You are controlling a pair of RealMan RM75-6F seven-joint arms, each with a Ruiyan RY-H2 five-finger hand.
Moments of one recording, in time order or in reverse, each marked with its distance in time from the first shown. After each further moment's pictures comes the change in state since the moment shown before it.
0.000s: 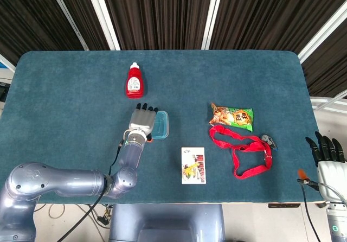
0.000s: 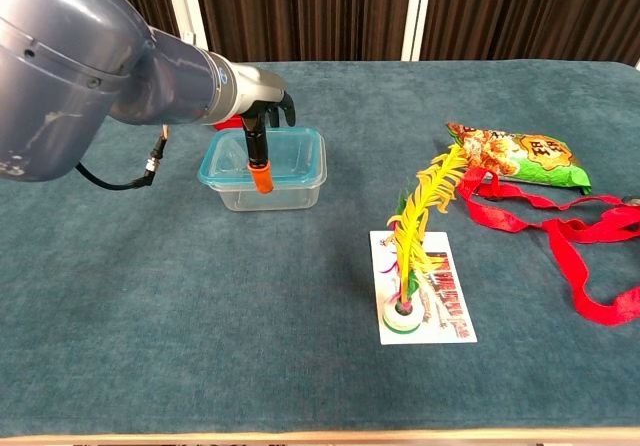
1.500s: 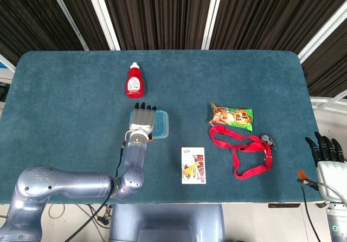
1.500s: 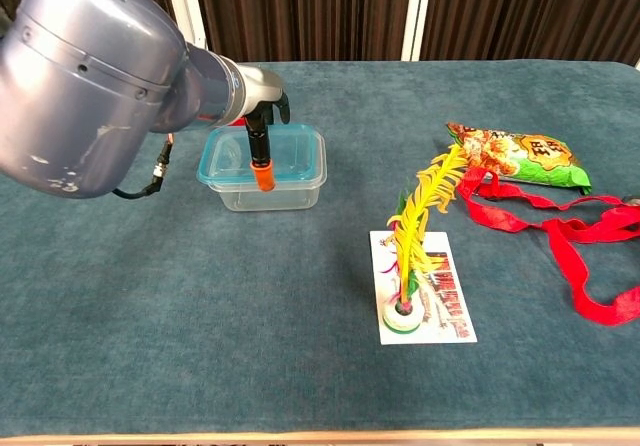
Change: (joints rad) left arm 0.014 -0.077 -0.079 0.053 0.001 0.089 0.065; right arm 0.001 0.002 0.000 -0.002 0.002 -0.005 0.003
